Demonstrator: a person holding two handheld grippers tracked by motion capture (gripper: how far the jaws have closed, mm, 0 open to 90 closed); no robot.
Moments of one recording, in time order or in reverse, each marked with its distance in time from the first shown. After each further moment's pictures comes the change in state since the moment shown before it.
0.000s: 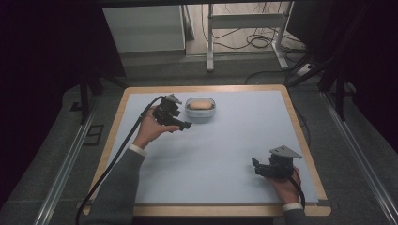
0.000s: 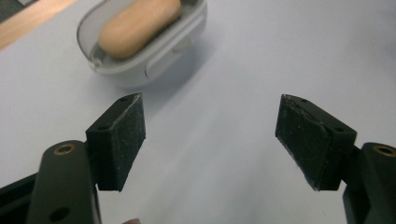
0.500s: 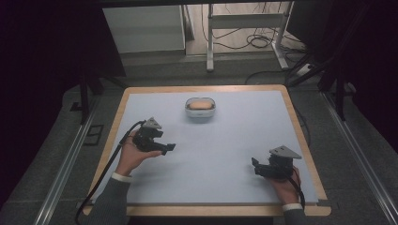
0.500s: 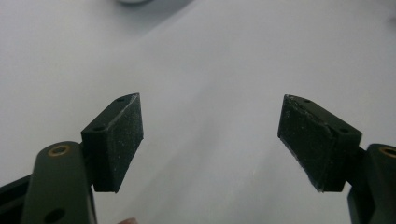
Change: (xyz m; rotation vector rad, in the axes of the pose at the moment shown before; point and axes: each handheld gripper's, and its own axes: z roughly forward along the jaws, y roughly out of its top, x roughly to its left) left arm -0.021 -0.090 -0.027 -0.041 0.038 -0.067; right arm 0.001 0.000 0.000 -0.001 -0.007 -0.008
